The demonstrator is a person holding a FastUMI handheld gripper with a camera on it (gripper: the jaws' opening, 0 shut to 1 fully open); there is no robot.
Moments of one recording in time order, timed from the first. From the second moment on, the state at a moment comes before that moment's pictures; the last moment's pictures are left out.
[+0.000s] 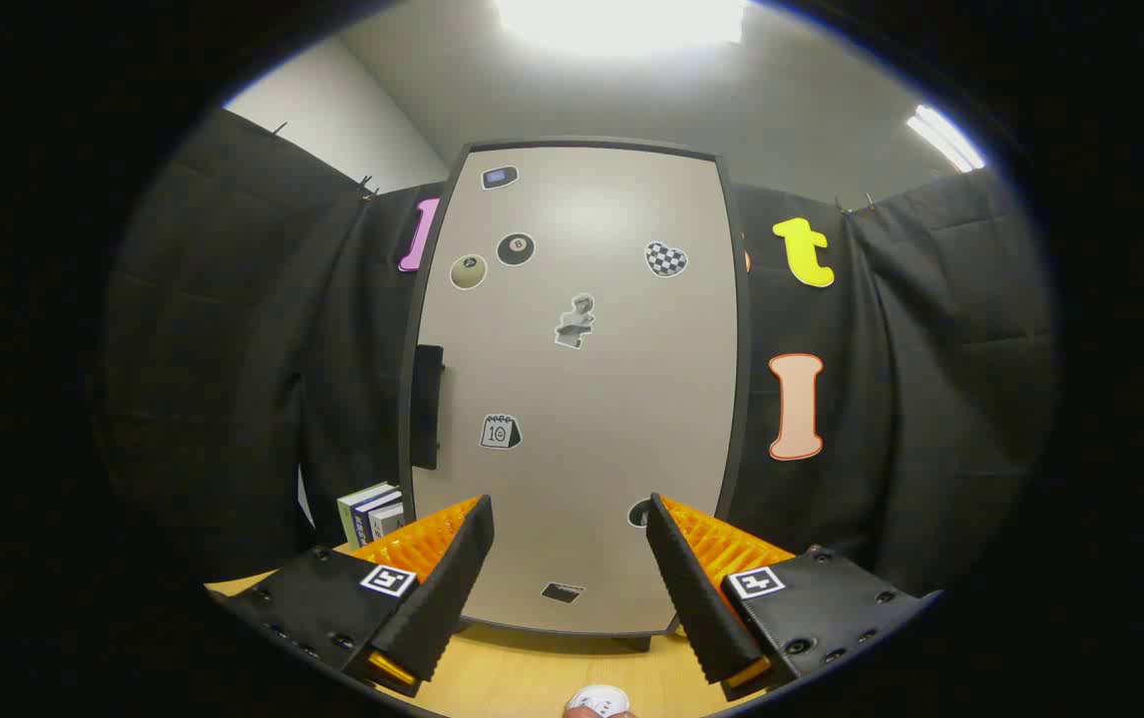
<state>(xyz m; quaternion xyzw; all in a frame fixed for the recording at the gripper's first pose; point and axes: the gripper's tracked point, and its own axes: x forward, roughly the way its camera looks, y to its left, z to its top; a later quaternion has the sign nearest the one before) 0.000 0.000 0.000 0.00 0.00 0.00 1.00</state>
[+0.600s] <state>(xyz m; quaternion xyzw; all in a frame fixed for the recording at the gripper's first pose) -0.023 0.015 0.008 0.02 0.01 -0.03 1.00</state>
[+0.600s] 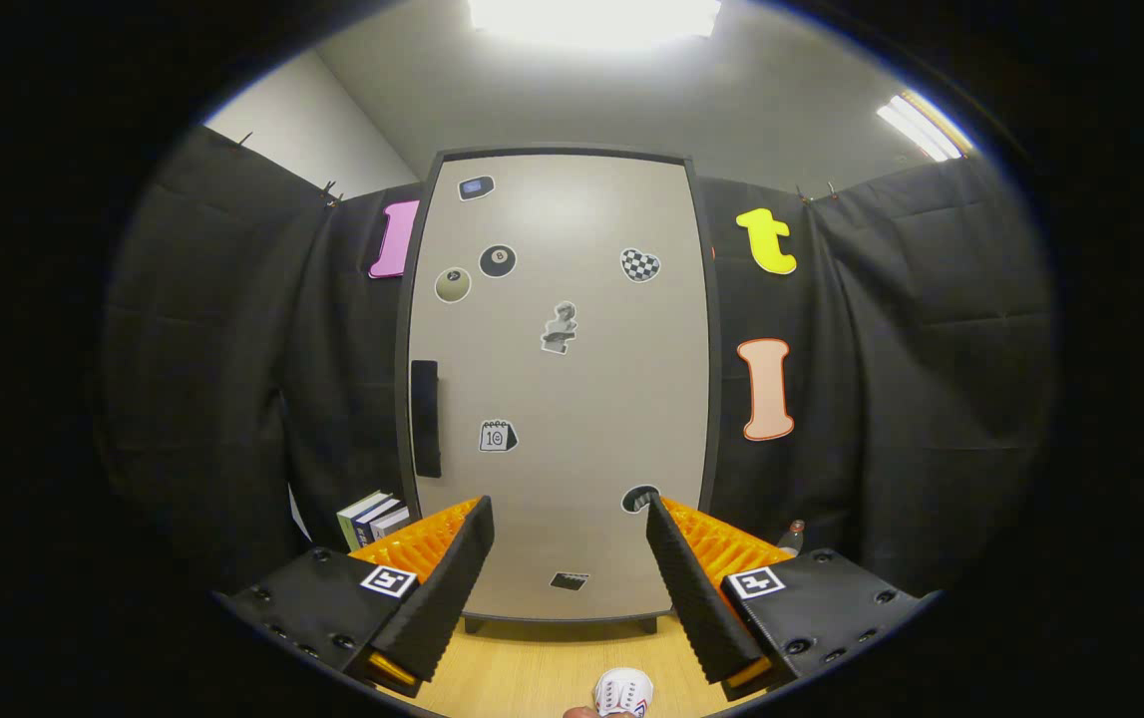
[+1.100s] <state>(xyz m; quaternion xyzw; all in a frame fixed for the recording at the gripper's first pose) -0.014 0.025 0.009 0.01 0.03 -0.02 1.00</state>
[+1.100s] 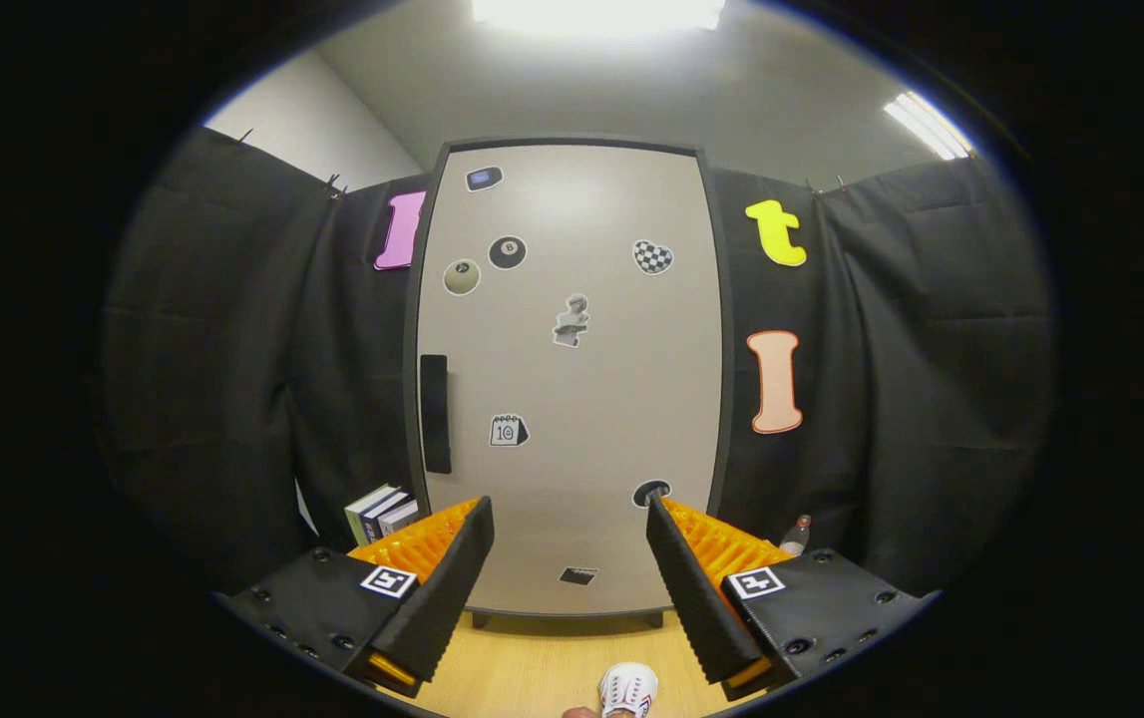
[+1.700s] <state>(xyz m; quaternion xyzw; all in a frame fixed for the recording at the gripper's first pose) 0.042 0.085 0.058 0.00 0.01 0.05 1.00</state>
